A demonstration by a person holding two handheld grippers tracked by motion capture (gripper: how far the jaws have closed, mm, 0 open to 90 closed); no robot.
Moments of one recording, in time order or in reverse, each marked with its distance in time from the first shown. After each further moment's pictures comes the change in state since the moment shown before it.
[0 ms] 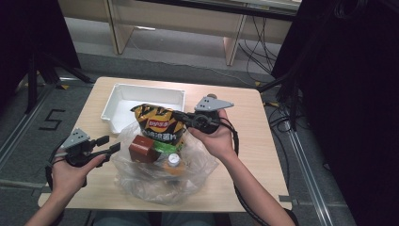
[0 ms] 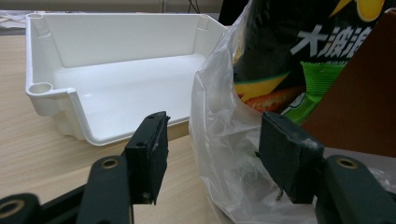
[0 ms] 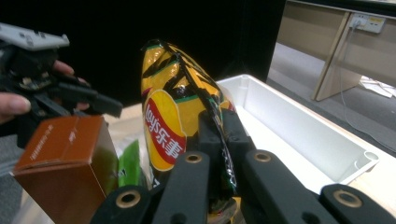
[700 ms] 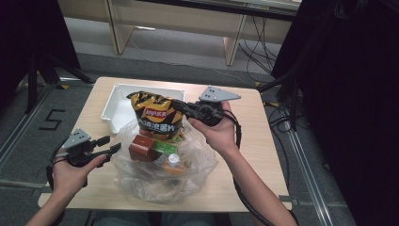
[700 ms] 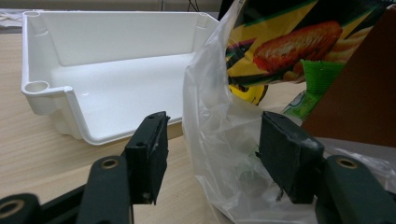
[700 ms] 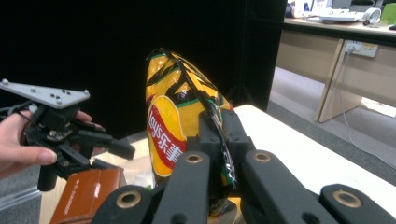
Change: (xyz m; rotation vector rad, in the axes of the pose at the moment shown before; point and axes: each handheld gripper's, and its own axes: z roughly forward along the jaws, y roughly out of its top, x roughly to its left) left arm 0.000 -0.001 0.002 0.005 -0.004 0.003; right arm 0.005 0.031 -0.012 -0.093 0.011 0.043
